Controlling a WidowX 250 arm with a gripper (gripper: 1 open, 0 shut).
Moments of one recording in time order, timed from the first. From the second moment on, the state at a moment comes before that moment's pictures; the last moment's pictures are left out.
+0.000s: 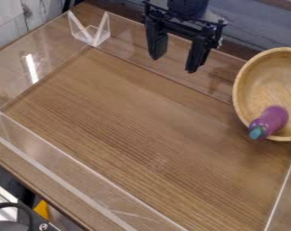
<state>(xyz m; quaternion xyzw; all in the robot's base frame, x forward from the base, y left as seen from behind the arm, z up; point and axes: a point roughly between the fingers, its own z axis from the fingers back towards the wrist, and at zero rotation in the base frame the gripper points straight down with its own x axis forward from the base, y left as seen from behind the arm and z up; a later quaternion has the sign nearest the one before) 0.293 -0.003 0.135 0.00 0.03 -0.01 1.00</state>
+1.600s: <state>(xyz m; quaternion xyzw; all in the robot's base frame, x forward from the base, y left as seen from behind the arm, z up) 0.350 -0.122 0.076 0.01 0.02 -0.20 0.98</state>
